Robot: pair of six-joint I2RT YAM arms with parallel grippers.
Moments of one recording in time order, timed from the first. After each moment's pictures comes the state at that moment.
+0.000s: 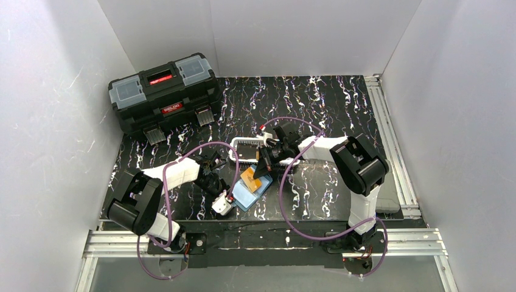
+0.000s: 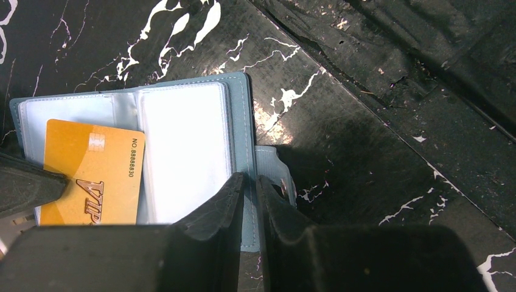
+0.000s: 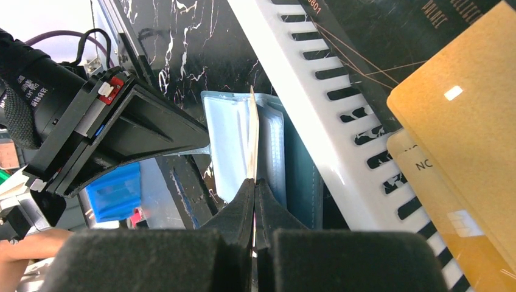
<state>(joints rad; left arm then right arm) -0.47 1.46 0.67 -0.82 0.79 2.09 0.66 1.91 1.06 -0.08 -0.84 0.44</state>
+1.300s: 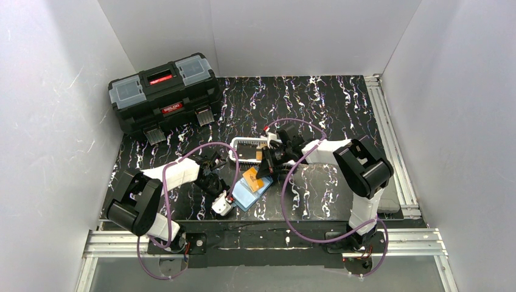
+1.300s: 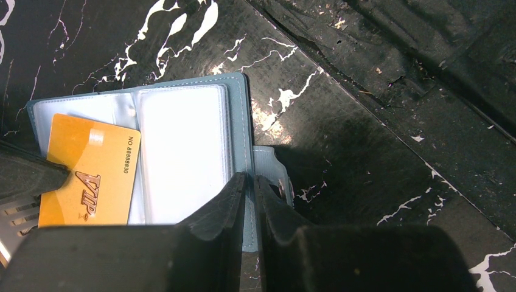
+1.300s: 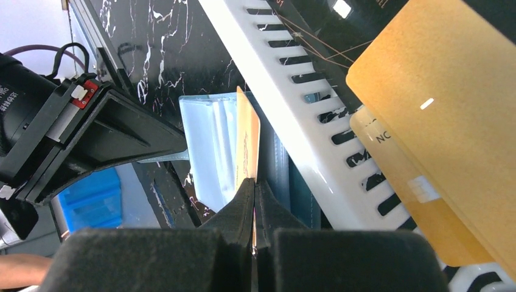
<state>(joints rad) -0.47 1.45 0.66 -0.82 0.79 2.09 0.65 1.87 0.98 0.00 -0.76 0.45</state>
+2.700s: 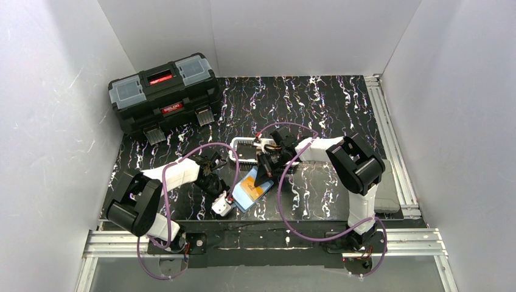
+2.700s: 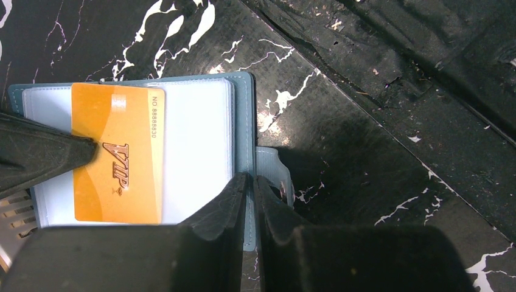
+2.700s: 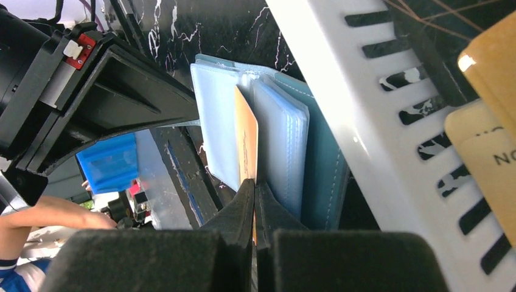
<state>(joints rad) -0.48 1.45 0.66 -0.82 0.78 2.09 0.69 1.94 1.07 -0.17 -0.88 0.36</state>
